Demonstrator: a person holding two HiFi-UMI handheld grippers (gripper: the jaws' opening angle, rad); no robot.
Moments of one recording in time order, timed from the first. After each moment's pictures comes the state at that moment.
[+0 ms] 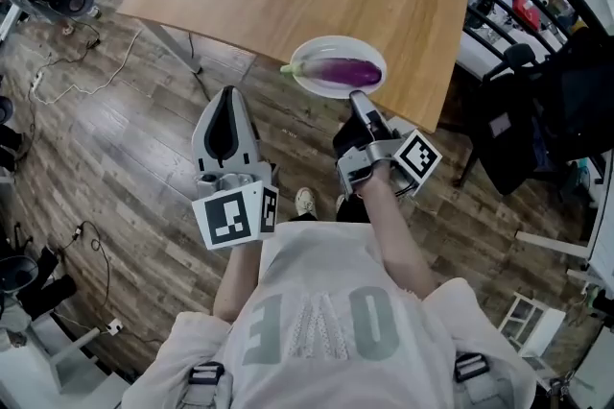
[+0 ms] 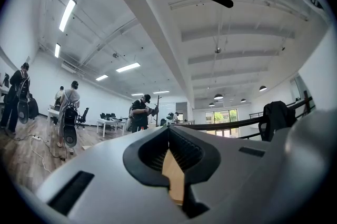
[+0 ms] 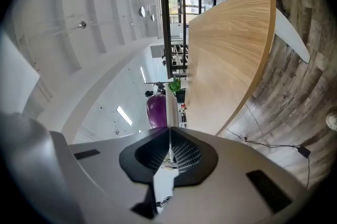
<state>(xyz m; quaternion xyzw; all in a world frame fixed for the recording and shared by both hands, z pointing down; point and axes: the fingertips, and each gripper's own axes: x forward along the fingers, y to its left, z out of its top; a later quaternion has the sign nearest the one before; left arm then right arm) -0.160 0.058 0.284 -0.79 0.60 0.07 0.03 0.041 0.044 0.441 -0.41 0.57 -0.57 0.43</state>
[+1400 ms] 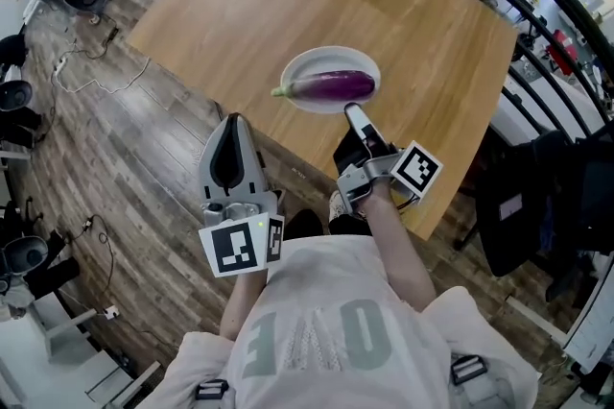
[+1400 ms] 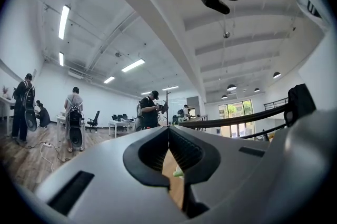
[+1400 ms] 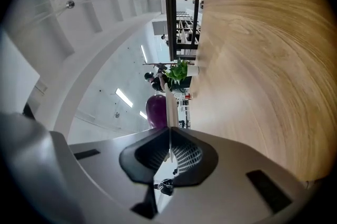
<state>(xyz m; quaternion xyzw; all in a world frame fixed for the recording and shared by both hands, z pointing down) -0.100 -0.108 0.271 -0.75 0.66 0.03 0.04 0.068 -0.162 0.424 -0.34 0.64 -0.60 0.35</state>
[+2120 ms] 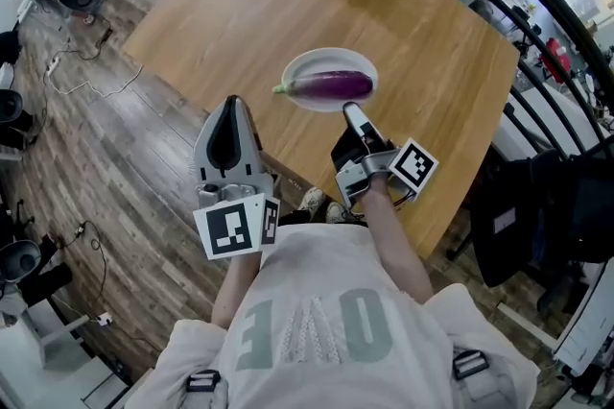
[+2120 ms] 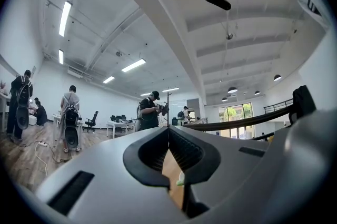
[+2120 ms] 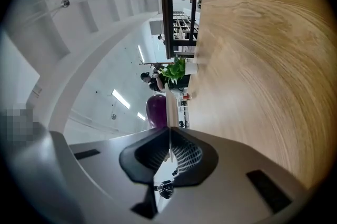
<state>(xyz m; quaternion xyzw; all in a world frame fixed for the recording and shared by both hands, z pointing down) -0.151 -0.195 0.263 -0.75 0.66 0.05 0.04 0.023 -0.236 0.429 -0.35 0.63 -0.60 0.35</state>
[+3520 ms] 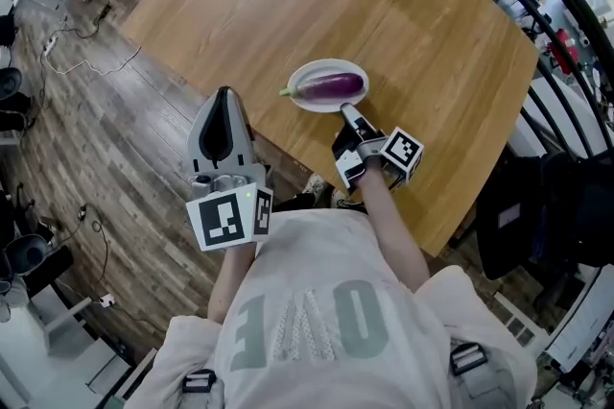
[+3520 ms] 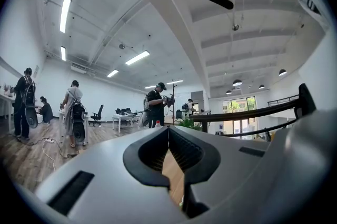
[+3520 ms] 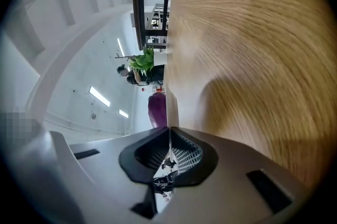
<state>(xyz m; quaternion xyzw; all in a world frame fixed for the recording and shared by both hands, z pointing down) -0.178 -0.213 0.294 -0.74 0.67 0.02 0.02 0.005 -0.244 0.552 -0.36 0.58 -0.67 0.28</state>
